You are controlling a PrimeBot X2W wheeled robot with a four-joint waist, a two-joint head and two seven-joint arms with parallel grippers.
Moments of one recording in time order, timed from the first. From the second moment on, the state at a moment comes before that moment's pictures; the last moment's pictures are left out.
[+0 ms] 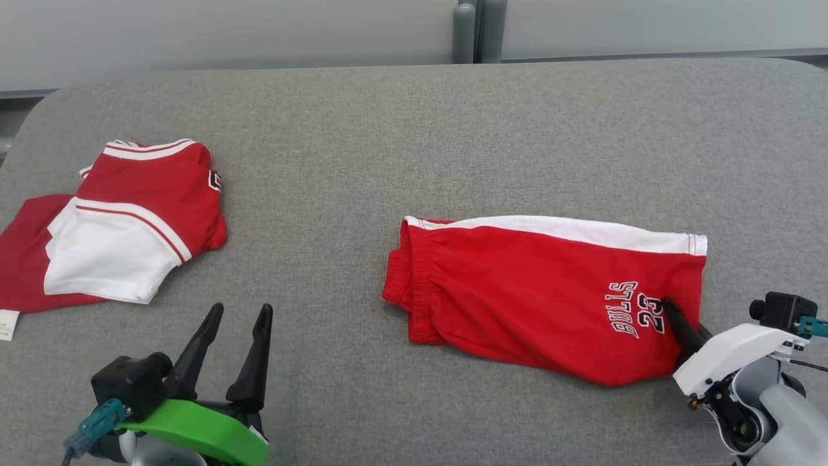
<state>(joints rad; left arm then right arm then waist) 0.05 0.29 -0.37 -0.12 -0.66 0.11 -0.13 -0.20 -0.34 0.43 0.60 0.99 0.11 -0.11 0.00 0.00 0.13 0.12</state>
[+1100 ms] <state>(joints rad) 0.08 0.28 -0.39 -0.07 -0.67 0.11 -0.12 -0.33 -0.40 0.62 0.34 0.88 0.12 0.01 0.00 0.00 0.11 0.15</state>
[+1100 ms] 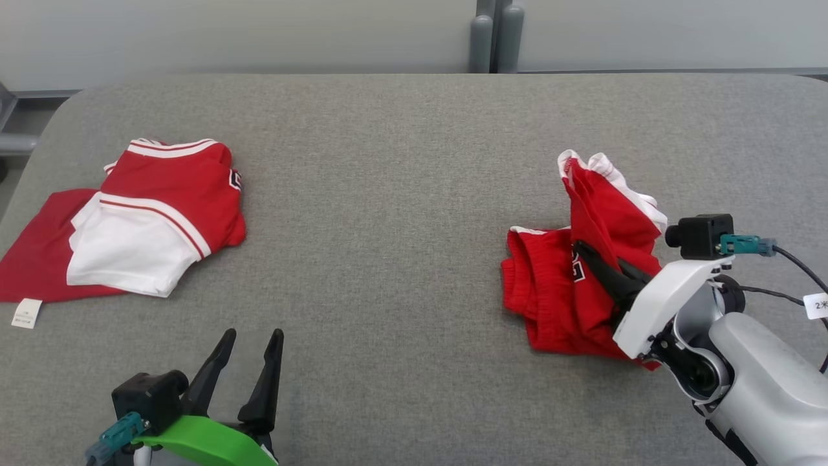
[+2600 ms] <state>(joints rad) 0.04 0.27 -0.37 -0.08 -0.66 0.11 -0.12 -0.28 -0.42 0.55 0.40 0.96 0.06 0.08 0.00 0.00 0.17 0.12</state>
